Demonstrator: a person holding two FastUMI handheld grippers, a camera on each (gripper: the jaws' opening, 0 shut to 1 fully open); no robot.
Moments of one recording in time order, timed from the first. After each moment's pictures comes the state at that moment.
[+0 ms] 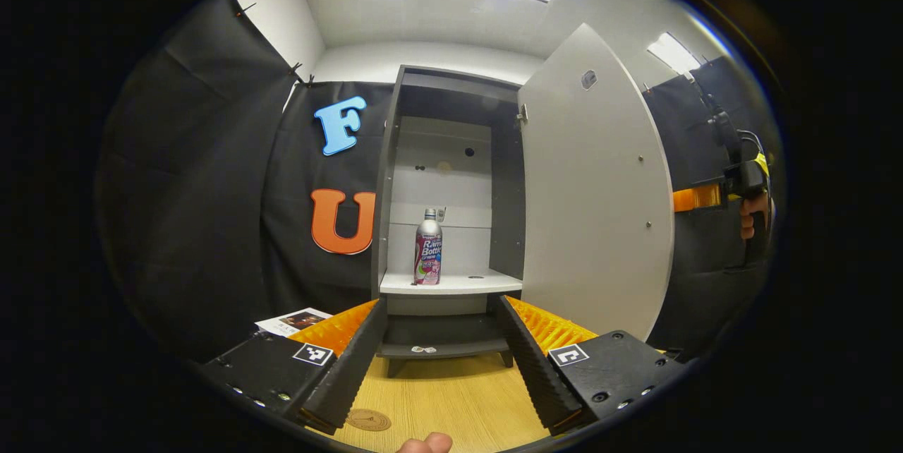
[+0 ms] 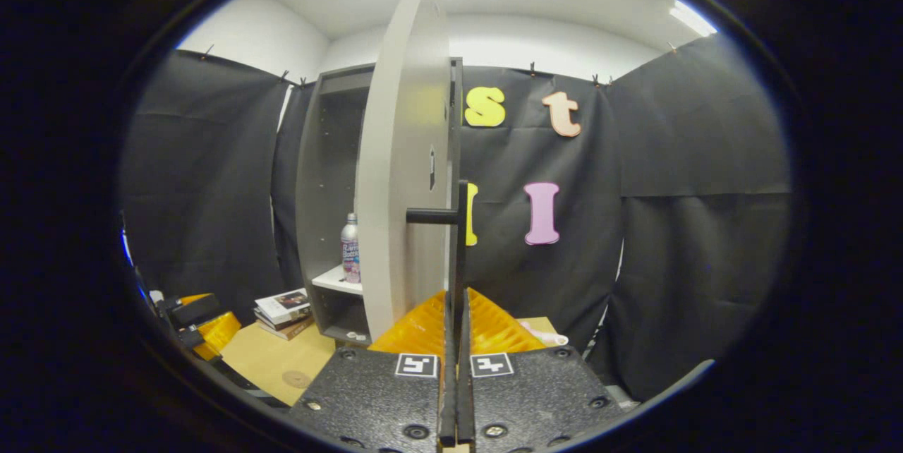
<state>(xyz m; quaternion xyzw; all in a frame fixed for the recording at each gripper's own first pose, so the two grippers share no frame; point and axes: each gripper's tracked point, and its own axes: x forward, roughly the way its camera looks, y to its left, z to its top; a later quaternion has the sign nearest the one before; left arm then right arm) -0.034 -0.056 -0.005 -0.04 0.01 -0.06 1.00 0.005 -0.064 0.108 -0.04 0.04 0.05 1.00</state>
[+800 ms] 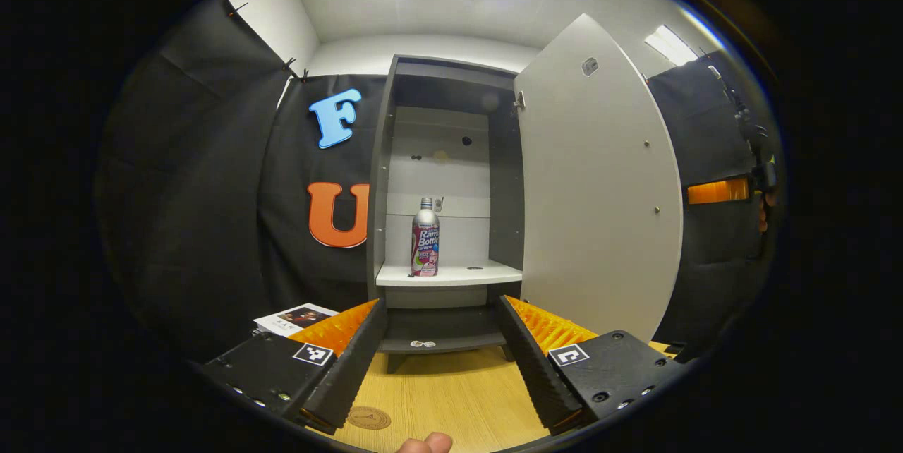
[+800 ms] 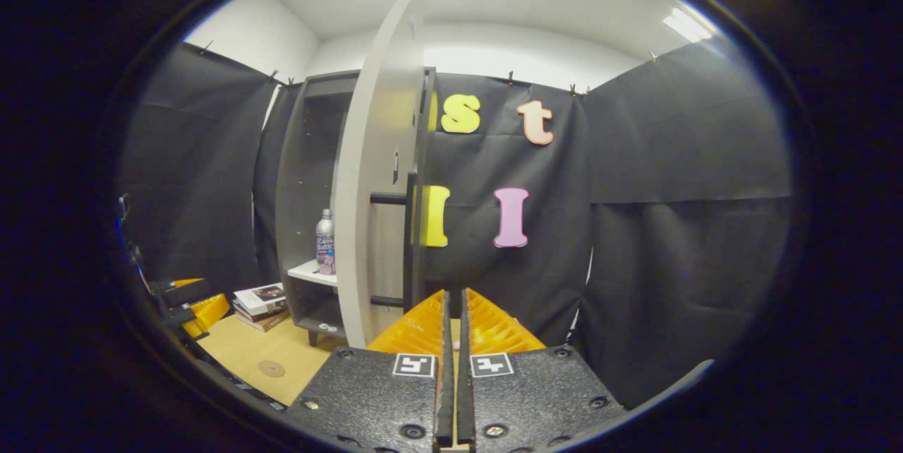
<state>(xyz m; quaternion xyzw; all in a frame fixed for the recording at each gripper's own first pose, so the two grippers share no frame) -0.024 -0.068 -0.016 -0.02 0.03 -0.06 1.00 -0.030 -0.116 0.102 -0.05 0.02 0.02 1.00</state>
